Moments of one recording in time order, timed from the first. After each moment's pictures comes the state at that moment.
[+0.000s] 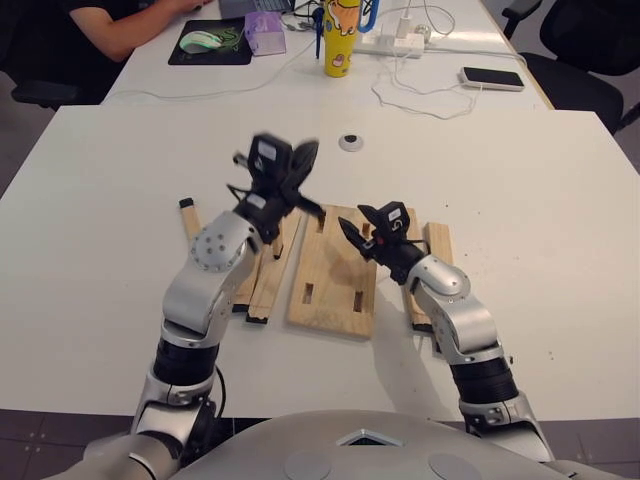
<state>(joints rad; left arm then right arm) -0.21 0.17 -0.18 -0.40 -0.25 0.55 -0.21 -0.09 -0.19 0.18 -0.15 0.14 0.35 0.39</state>
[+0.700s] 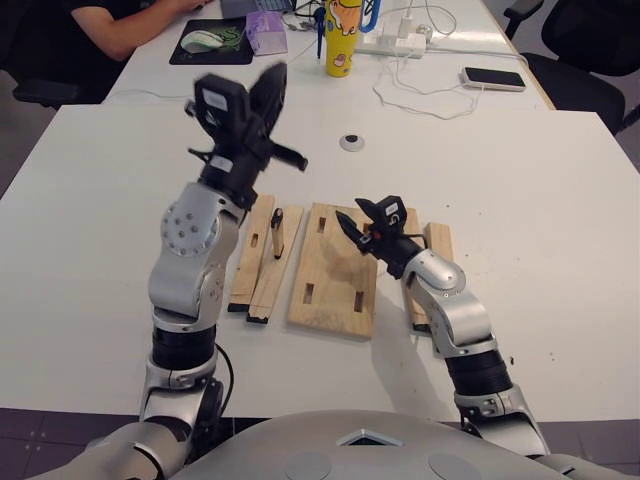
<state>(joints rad) -0.40 0.12 -0.03 -0.49 -0.22 0.30 -0.17 -0.12 -0.18 0.18 -0.11 0.13 0.31 0.38</state>
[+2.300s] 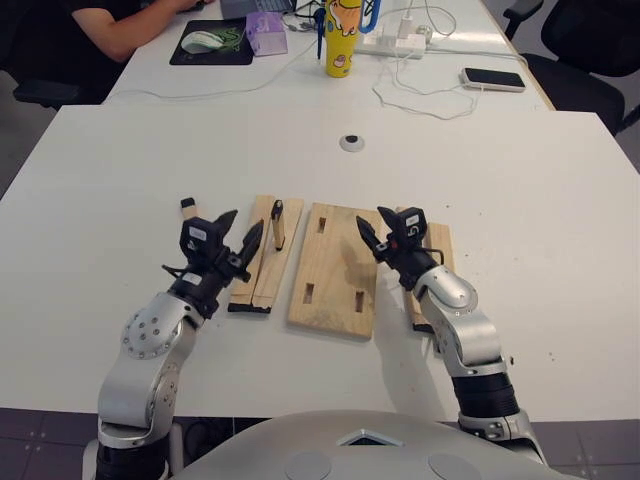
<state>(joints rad) 0.27 0.28 0.00 -0.69 -0.31 0.59 -0.30 -0.01 -0.16 0.12 -0.18 0.13 0.30 0.31</state>
